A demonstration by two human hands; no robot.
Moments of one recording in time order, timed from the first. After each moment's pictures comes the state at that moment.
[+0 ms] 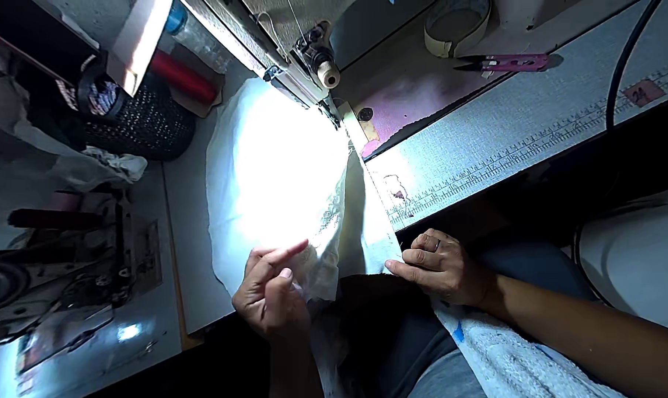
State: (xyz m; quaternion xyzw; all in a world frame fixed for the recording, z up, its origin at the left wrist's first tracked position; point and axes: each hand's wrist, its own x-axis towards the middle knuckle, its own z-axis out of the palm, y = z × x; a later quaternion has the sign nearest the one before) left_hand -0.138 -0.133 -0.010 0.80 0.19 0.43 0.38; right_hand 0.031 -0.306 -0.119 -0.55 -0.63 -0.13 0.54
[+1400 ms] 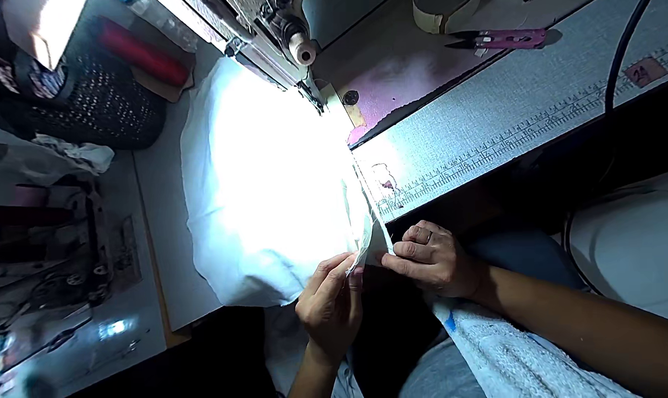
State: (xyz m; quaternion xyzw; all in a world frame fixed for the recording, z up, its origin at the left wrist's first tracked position) left_hand -0.139 -0.190 -0.052 0.89 0.15 0.34 0.26; right_hand 0.029 -0.310 -0.119 -0.56 -0.62 -0.12 0.53
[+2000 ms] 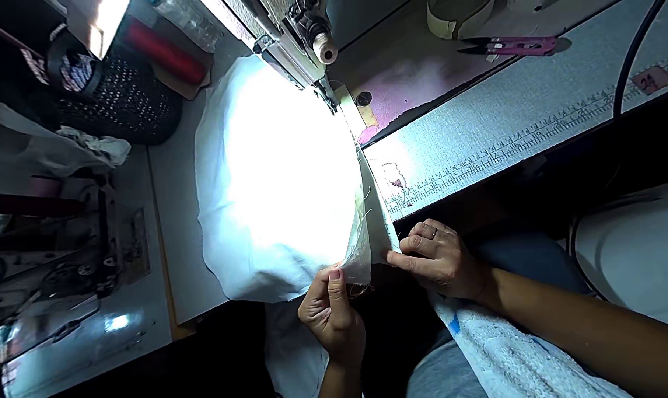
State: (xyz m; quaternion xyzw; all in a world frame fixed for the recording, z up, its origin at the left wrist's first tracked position) left_hand -0.131 -0.217 -0.053 0.66 0.29 0.47 0.51; right_hand 0.027 -0.308 -0.118 -0.57 -0.62 -0.10 0.53
